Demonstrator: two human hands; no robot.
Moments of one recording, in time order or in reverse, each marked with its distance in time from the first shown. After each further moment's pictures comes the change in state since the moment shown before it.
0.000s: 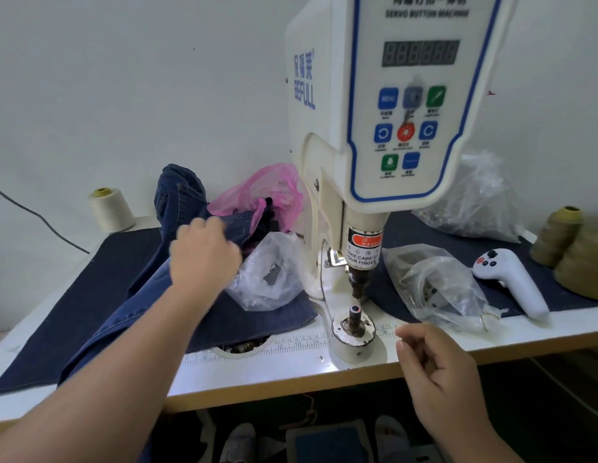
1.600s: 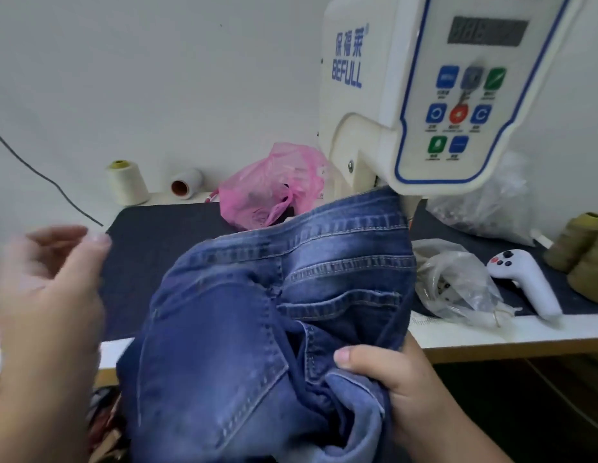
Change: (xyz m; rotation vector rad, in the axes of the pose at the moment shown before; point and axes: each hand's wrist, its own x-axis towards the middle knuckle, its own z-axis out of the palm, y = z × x) left_hand -0.093 -0.076 -0.083 -1.148 0.237 -0.472; right_hand 0.009 -0.106 0.029 1.166 -0.555 0.655
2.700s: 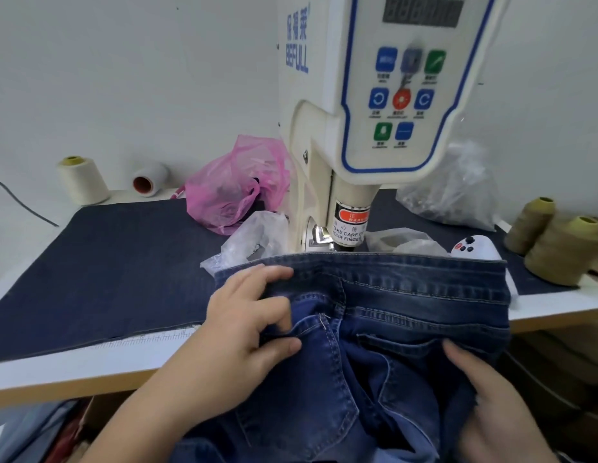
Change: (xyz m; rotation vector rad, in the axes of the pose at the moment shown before) left_hand -0.082 -0.023 0.074 0.597 -1.007 0.601; right_hand -0.060 -0.016 -0.094 0.421 0.485 0.051
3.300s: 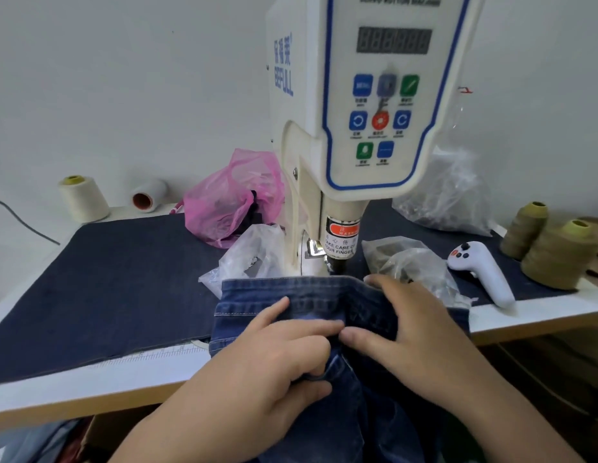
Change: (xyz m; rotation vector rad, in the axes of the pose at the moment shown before) left_hand 0.004 0.036 -0.009 0.061 -0.205 0.297; right_hand 0.016 -0.026 0.072 -1.909 0.005 -0.592
